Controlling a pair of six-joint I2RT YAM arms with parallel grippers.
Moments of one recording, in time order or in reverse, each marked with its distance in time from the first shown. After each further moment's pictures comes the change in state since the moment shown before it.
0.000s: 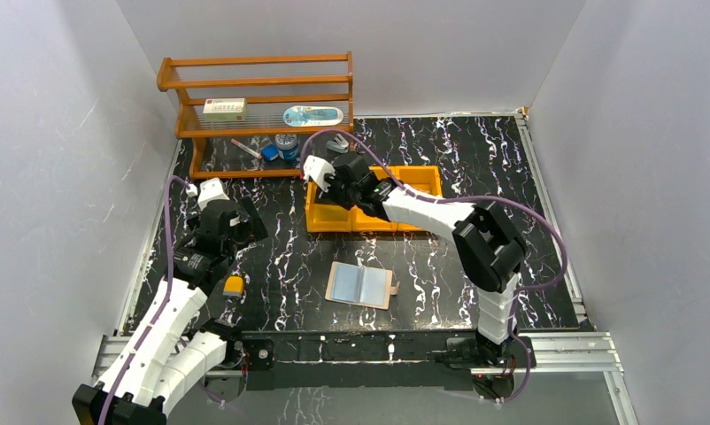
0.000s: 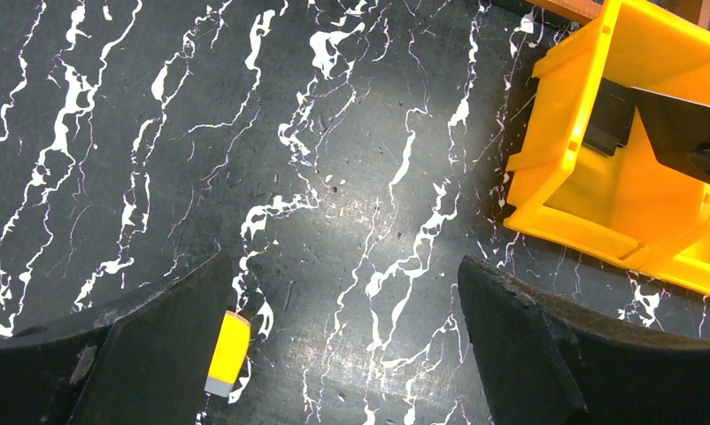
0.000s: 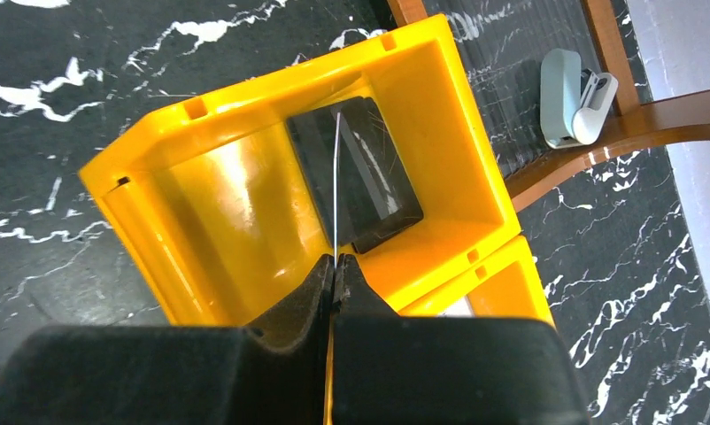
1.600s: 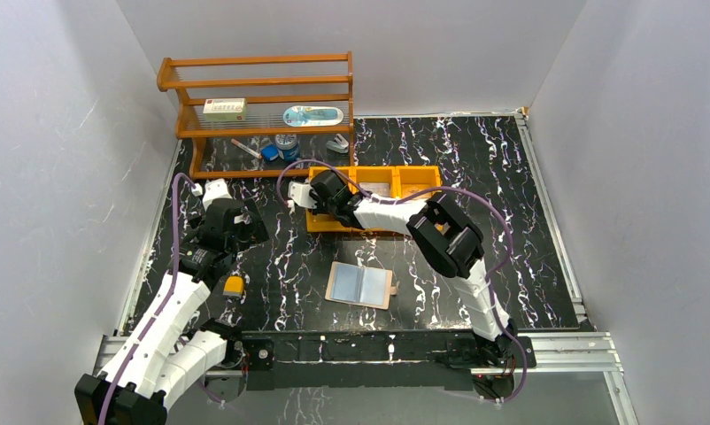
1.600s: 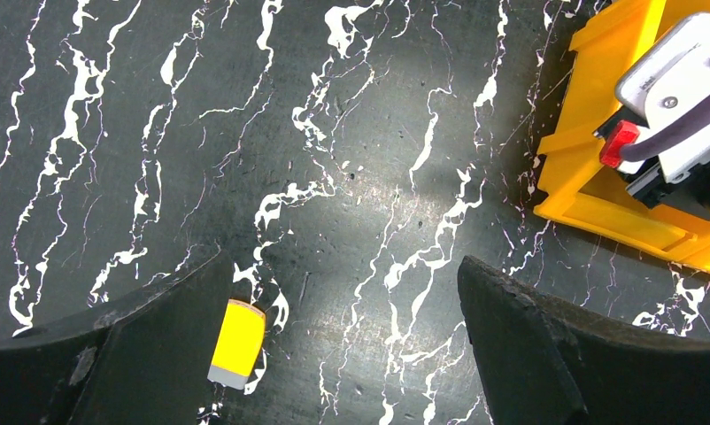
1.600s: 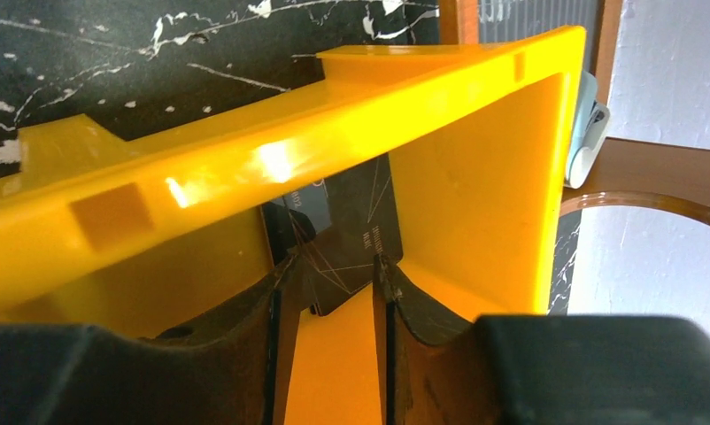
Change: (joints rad) left arm 0.000 0.045 0.000 -0.023 -0.006 0.018; right arm 0.053 0.309 0.156 0.052 0.288 -0.348
